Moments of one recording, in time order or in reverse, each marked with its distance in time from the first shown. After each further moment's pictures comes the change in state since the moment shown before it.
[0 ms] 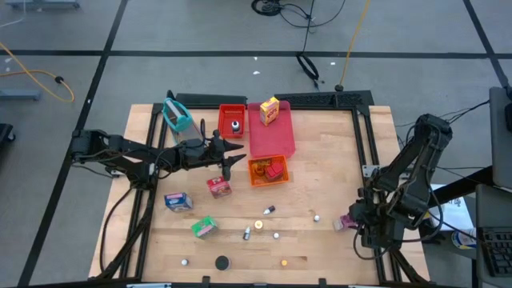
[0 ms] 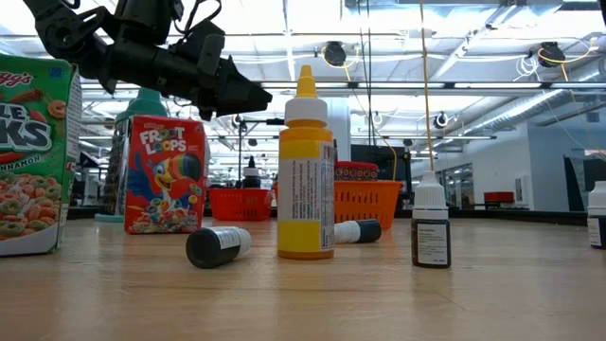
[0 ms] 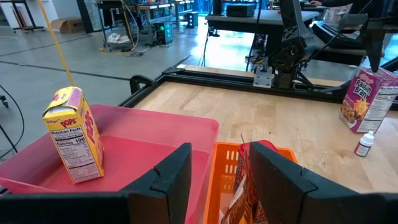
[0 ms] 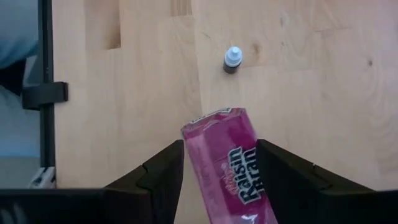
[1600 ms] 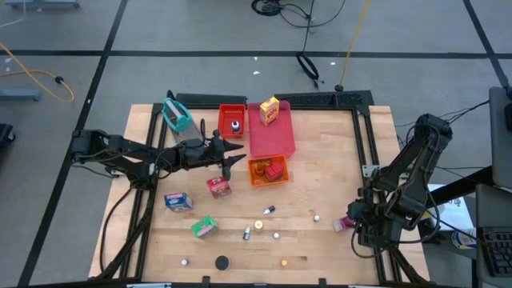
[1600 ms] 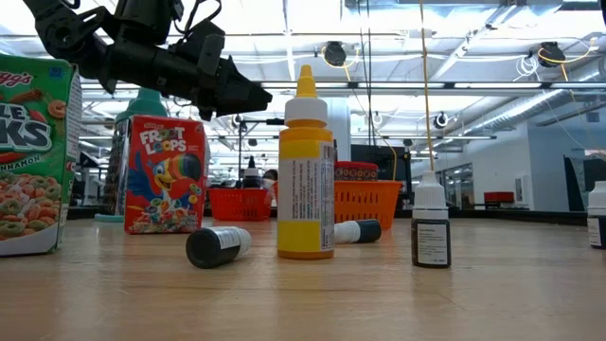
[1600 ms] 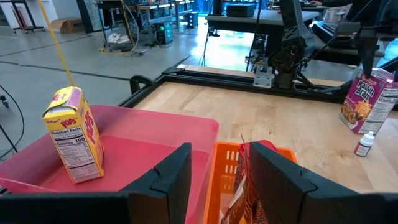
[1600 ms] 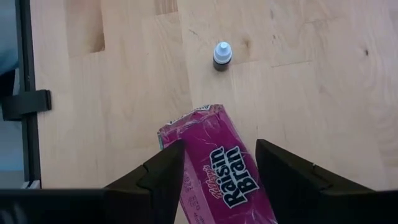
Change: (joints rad) left arm 0.000 0.000 0.000 0.000 0.000 0.000; right arm 0.000 0.012 -0.067 0.021 0.000 0.085
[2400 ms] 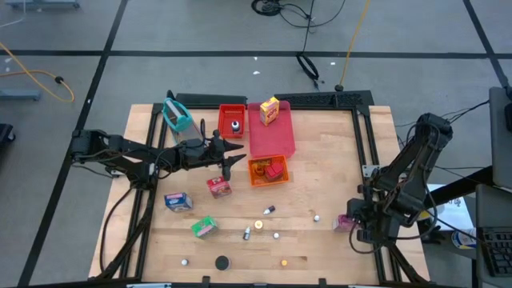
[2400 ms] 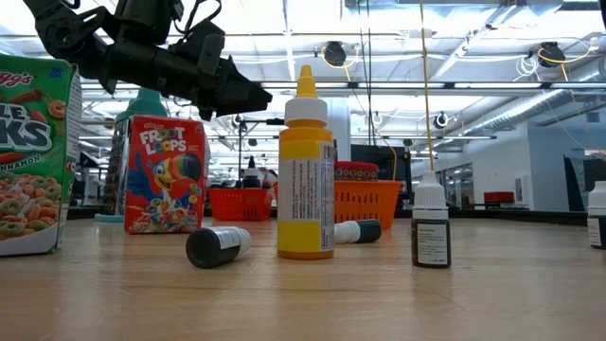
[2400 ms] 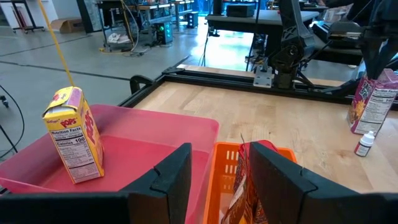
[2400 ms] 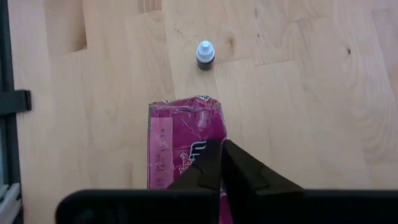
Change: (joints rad) left arm 0.000 0.000 0.000 0.000 0.000 0.000; right arm -0.030 -0.033 -0.018 0.009 -0.004 -0.022
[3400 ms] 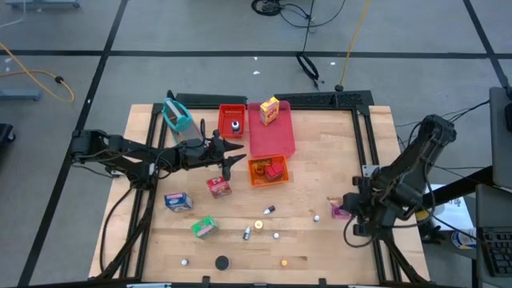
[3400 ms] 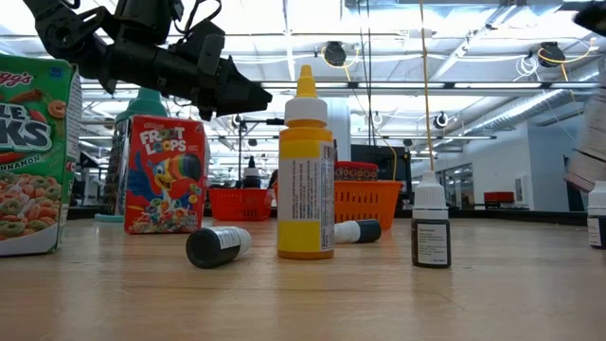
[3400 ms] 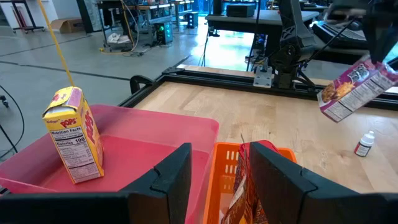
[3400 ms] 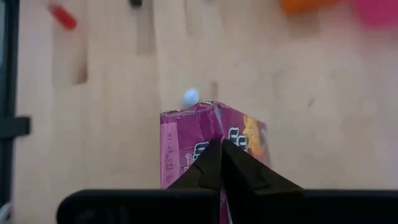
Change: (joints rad) left arm 0.000 0.000 0.000 0.000 0.000 0.000; right arm -0.134 -0.016 0.129 -0.085 0.089 -0.266
